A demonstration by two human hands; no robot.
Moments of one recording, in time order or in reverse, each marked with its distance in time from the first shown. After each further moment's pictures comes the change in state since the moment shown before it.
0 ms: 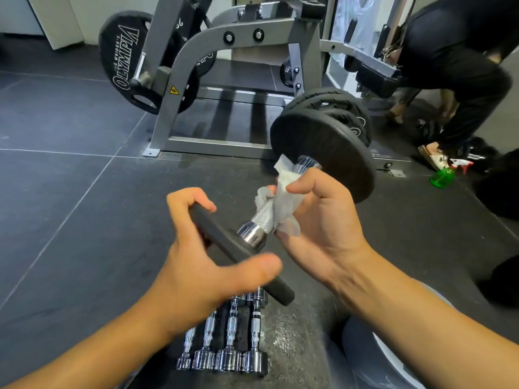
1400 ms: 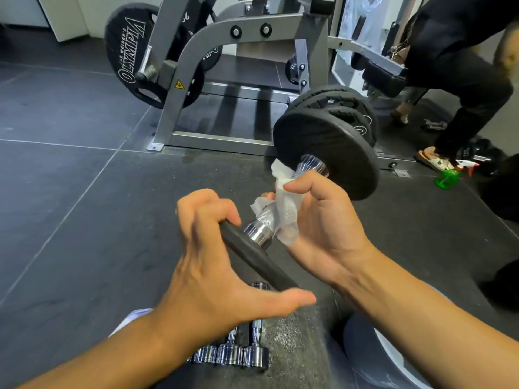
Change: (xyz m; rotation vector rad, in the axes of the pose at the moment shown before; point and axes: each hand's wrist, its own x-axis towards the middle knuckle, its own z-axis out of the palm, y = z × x) left_hand -0.012 -0.016 0.006 0.446 0.059 0.371; right_hand 0.002 0.009 -0.007 0.011 0.023 0.103
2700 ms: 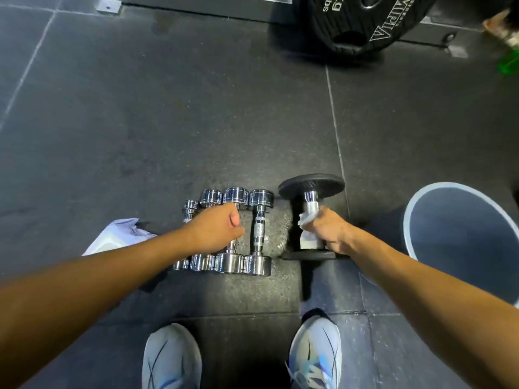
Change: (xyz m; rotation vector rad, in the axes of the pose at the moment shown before) left_hand -0.118 -0.223 0.133 0.153 -1.003 -0.741; right_hand 0.025 0.165 -0.326 -0.963 0.620 0.598
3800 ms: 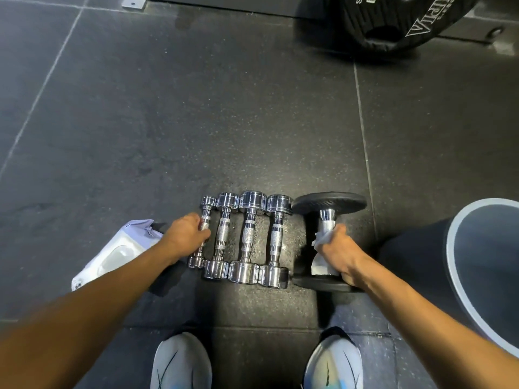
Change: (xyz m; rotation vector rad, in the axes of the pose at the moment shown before) left_hand 0.030 -0.121 0.007 0.002 0.197 -0.378; right_hand -0.009 0.010 0.029 -0.353 0.088 0.003
